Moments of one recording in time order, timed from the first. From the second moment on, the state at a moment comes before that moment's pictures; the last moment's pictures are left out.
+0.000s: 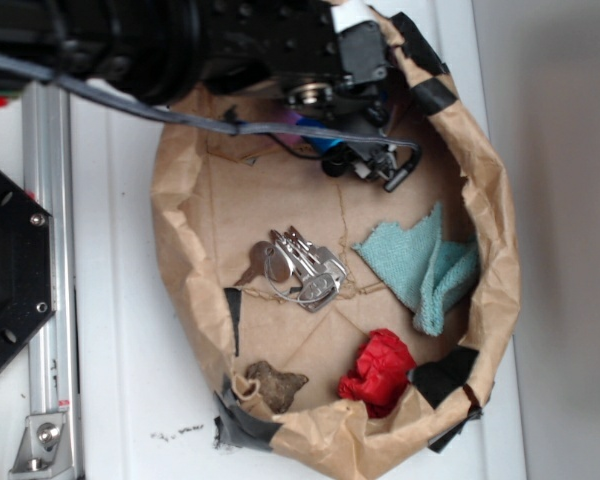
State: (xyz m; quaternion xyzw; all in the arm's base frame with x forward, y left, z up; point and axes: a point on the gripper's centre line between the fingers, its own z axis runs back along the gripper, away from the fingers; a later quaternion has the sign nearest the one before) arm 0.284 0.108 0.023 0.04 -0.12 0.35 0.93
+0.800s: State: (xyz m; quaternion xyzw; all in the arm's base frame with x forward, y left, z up) arm 0.297 0.095 0.022 0.07 -0.13 0.32 0.94
